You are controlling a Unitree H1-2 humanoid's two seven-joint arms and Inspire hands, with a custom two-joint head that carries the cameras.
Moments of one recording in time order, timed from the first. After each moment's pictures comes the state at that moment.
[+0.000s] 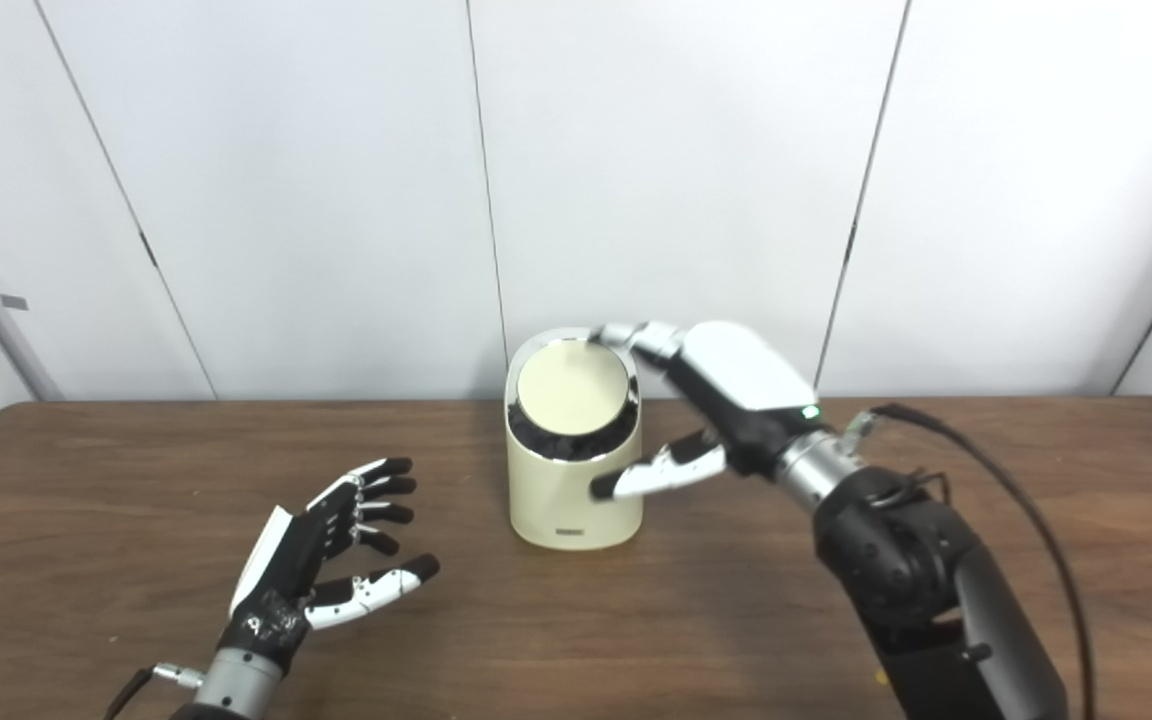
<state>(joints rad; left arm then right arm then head) -0.13 0.15 -0.03 -0.07 0.20 -0.05 -0.05 -0.54 -0.33 0.17 -0.18 -0.65 0.07 0.33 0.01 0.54</state>
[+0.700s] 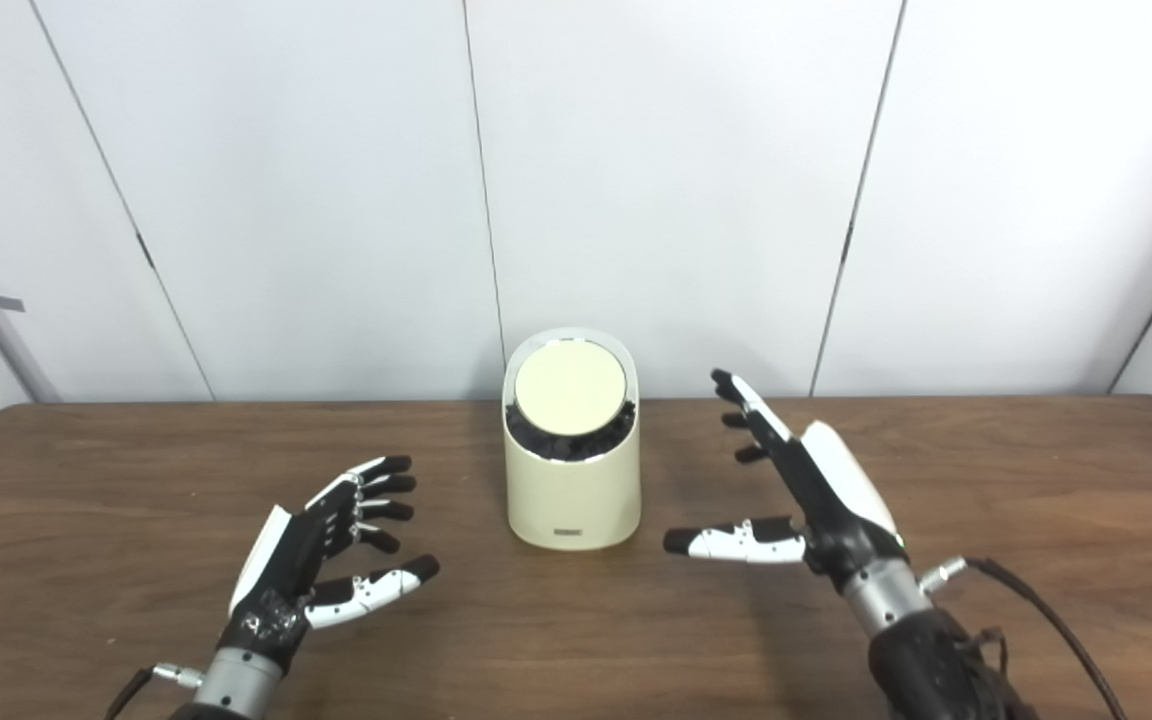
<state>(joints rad) -0.13 0.15 -0.02 -0.08 0.18 -0.05 -0.05 -0.25 -0.26 0.05 -0.10 -0.42 0.04 0.15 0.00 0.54</state>
